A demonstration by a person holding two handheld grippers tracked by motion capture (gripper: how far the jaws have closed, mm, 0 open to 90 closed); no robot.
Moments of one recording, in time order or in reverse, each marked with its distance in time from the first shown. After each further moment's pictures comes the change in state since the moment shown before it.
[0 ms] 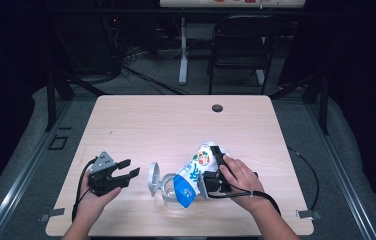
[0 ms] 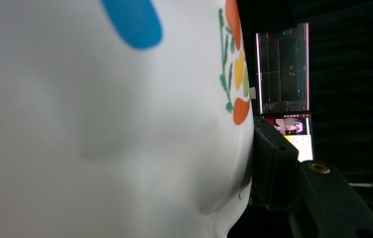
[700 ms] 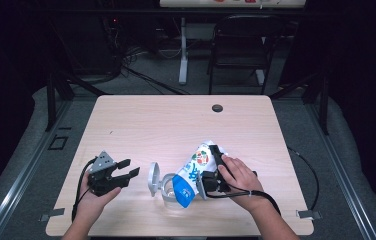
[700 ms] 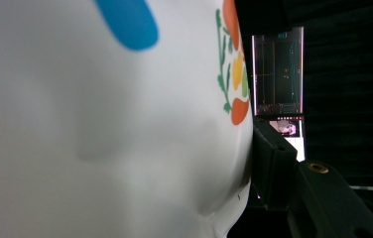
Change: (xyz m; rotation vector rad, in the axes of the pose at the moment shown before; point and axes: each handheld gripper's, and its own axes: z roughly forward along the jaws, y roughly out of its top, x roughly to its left) left arm 0.000 0.000 0.000 -0.003 0.000 0.000; right arm -0.002 0.004 0.000 0.003 -0.016 -0.031
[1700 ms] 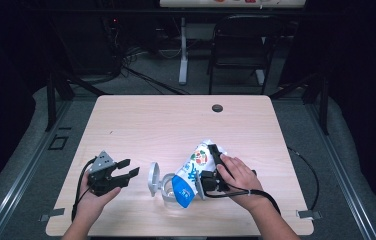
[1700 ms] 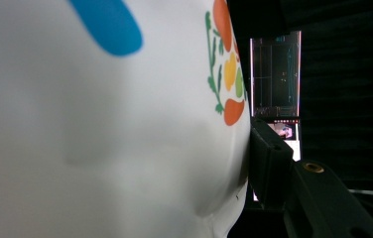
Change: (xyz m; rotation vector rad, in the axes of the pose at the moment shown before) left arm 0.001 0.000 -0.001 0.004 0.000 0.000; right arm -0.002 0.003 0.000 -0.004 -0.006 -0.015
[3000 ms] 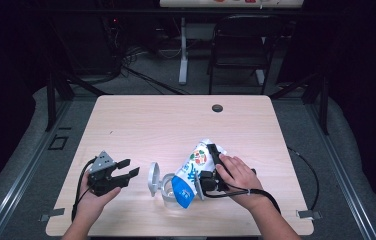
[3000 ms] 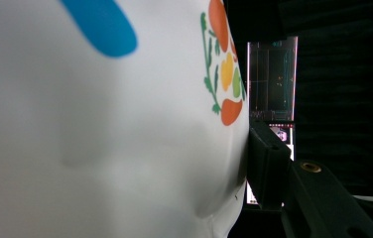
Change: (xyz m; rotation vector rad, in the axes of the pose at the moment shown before) left arm 0.000 0.000 0.000 0.002 -0.001 0.000; right arm -0.003 0.002 -0.001 -0.003 -0.008 -0.034
